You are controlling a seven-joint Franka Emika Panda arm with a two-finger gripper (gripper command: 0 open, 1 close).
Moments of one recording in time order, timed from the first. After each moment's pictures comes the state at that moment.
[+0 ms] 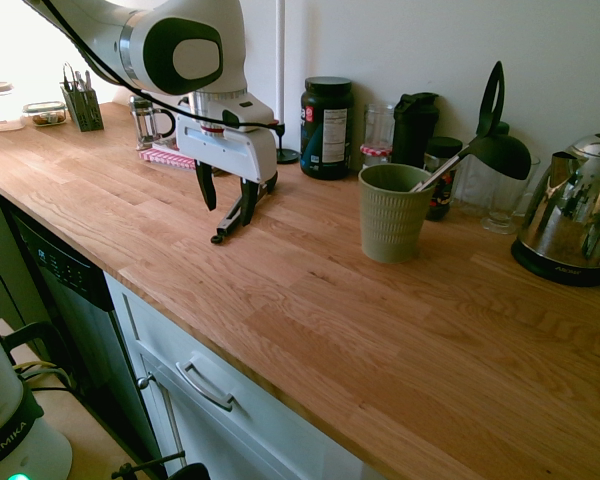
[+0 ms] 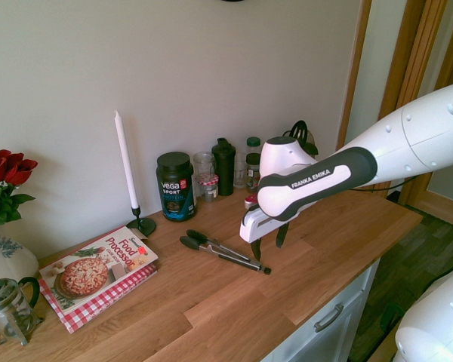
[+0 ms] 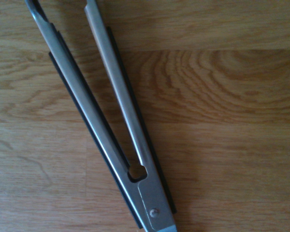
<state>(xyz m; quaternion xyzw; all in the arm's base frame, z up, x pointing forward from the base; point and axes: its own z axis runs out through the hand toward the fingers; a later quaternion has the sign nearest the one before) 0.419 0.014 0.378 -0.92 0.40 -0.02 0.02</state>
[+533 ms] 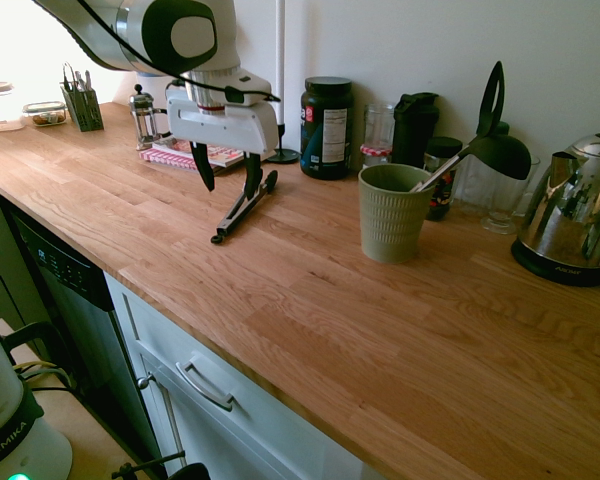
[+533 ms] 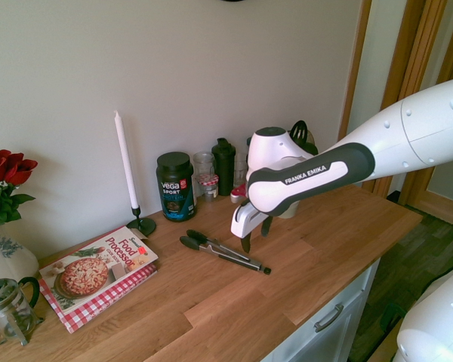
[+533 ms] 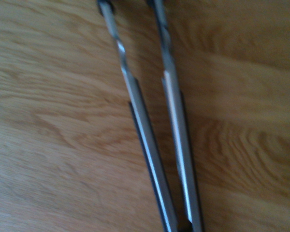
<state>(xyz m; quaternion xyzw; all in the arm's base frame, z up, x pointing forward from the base) 0.445 0.055 0.419 -0.96 0.27 -0.07 0.02</state>
